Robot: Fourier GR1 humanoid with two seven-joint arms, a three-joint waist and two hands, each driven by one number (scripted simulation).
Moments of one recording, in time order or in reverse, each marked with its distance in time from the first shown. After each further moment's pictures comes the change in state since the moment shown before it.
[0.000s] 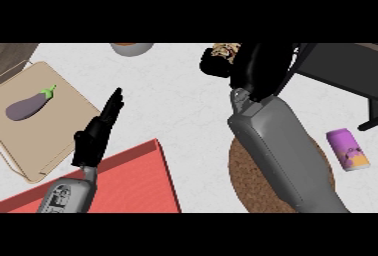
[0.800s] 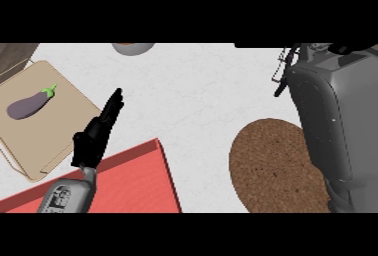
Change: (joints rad) left arm 0.005 -0.007 0.010 -0.007 -0.009 -0.016 -0.005; right arm -0.148 -0.122 -0.265 -0.068 0.179 0.197 -0.049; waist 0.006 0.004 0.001
